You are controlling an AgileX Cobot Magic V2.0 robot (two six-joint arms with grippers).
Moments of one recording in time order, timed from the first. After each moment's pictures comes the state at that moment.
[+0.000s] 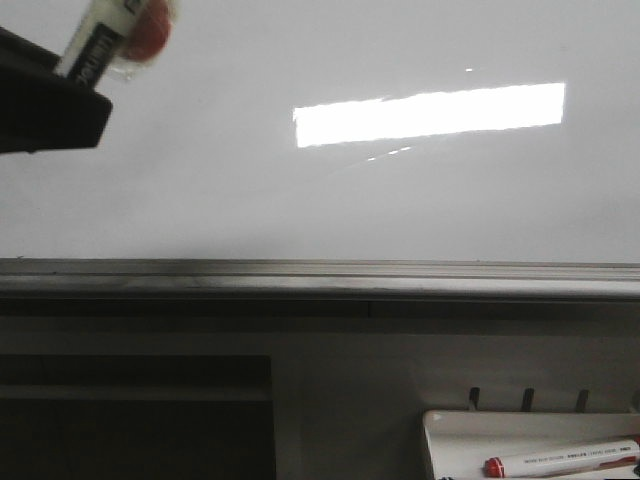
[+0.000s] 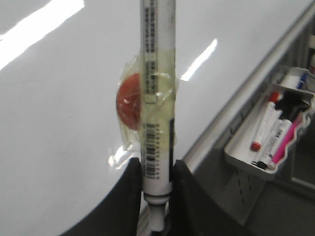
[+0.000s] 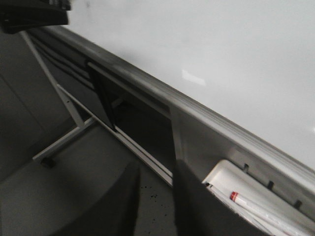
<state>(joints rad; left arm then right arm) -0.81 0.87 -0.41 0.40 -0.04 0.00 0.34 0.37 -0.43 0.75 0.72 -0.75</state>
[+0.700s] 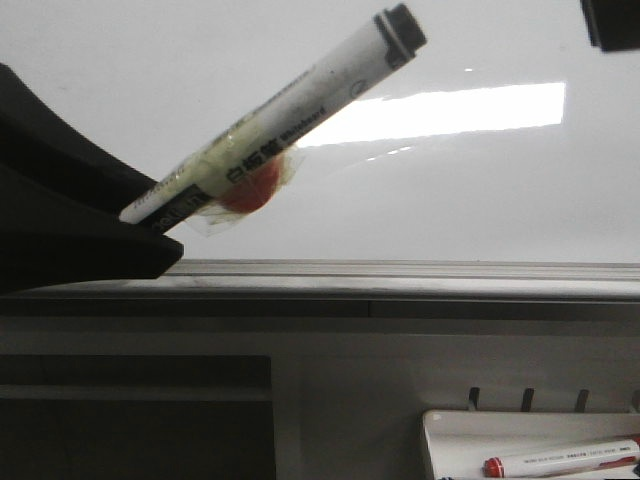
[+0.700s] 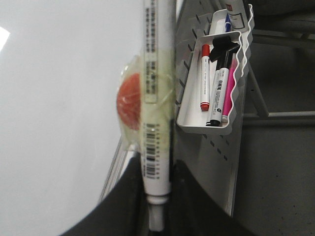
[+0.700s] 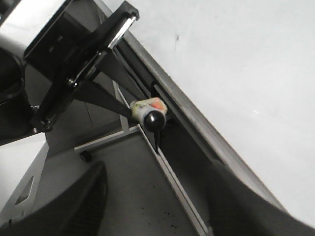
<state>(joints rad) -0.95 0.97 -0.41 0.65 -0.02 0.01 0.51 0.69 -0.53 1.10 0.61 -1.23</state>
